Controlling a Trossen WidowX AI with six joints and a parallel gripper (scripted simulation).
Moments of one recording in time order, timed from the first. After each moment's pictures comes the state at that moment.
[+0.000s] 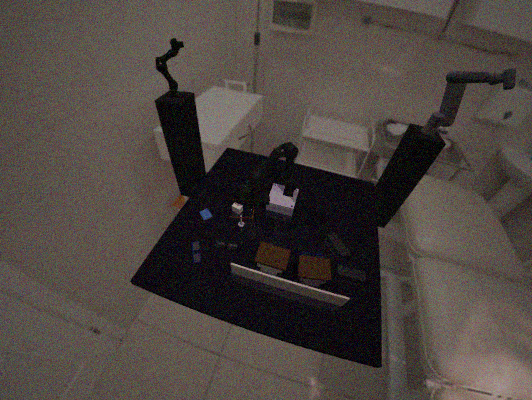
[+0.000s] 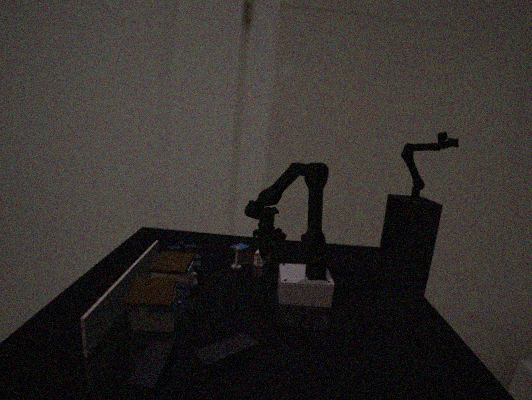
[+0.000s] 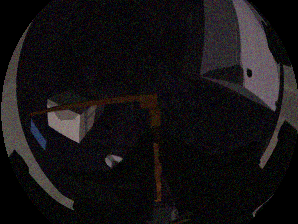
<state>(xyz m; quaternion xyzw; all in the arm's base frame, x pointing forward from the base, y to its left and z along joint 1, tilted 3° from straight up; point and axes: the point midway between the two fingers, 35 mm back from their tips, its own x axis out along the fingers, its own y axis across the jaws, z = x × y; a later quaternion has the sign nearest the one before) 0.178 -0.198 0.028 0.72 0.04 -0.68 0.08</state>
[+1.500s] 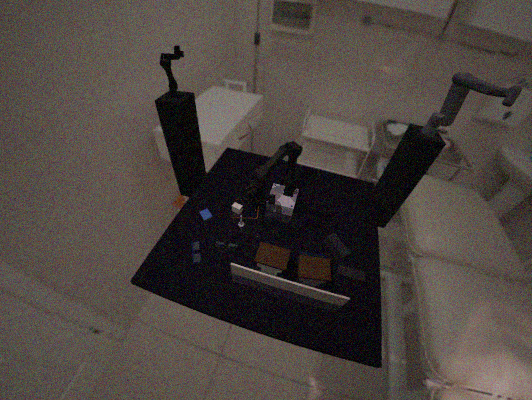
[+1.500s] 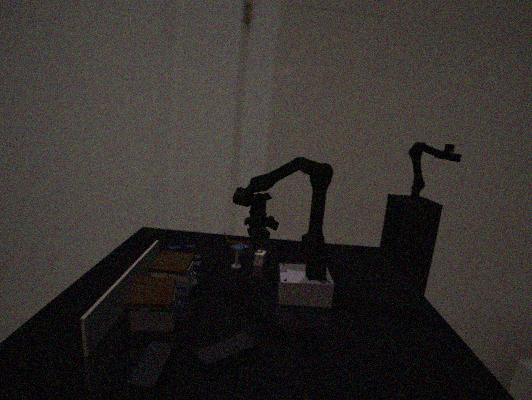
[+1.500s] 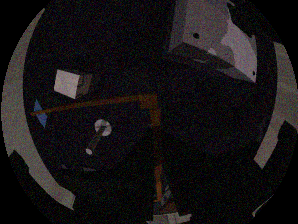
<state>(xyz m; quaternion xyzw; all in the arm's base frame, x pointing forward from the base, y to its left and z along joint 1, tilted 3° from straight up) 0.214 -0.158 0.088 0.73 0.05 -0.68 0.08</state>
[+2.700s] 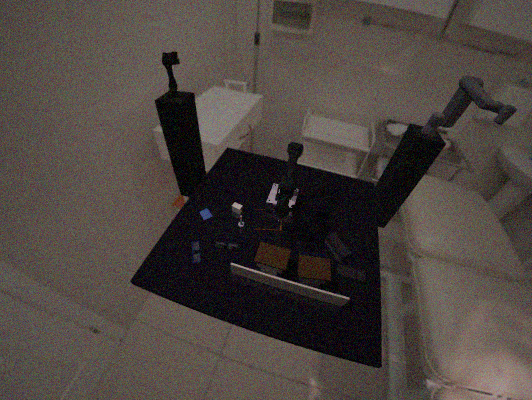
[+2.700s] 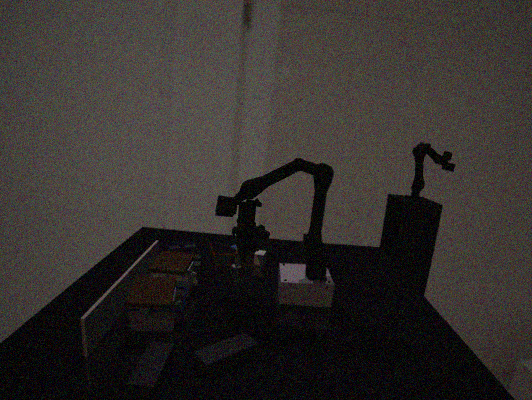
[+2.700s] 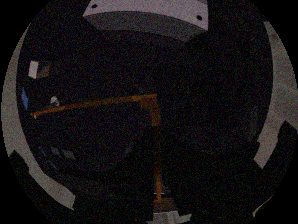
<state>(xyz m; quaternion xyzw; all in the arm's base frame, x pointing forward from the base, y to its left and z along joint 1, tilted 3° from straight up) 0.260 -0.012 0.087 0.73 0.05 -0.68 0.07</state>
